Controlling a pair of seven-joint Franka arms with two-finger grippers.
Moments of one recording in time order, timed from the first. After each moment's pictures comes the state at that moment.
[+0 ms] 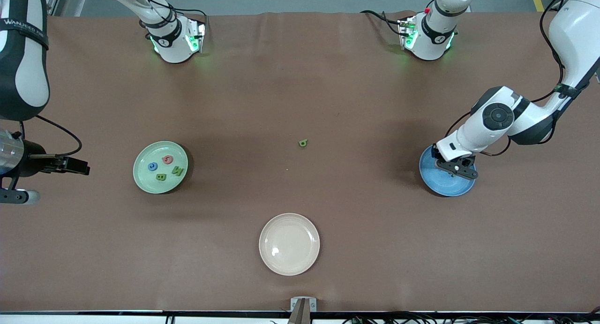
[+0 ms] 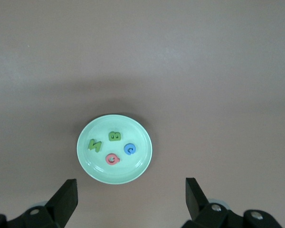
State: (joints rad) left arm 1.06 0.74 -1.11 -2.23 1.03 2.30 -0.33; right arm -0.02 0.37 -0.04 -1.32 -0.03 1.57 0.00
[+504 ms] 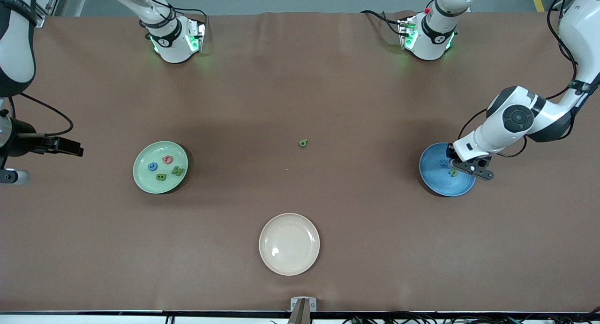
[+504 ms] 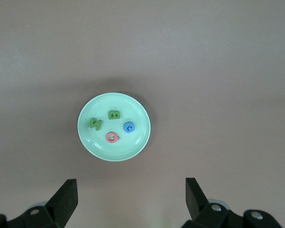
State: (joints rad) left arm 1.16 0.74 -1.11 -2.23 1.03 2.31 -0.20; right arm -0.03 0.24 -0.04 -1.44 -0.02 1.53 0.00
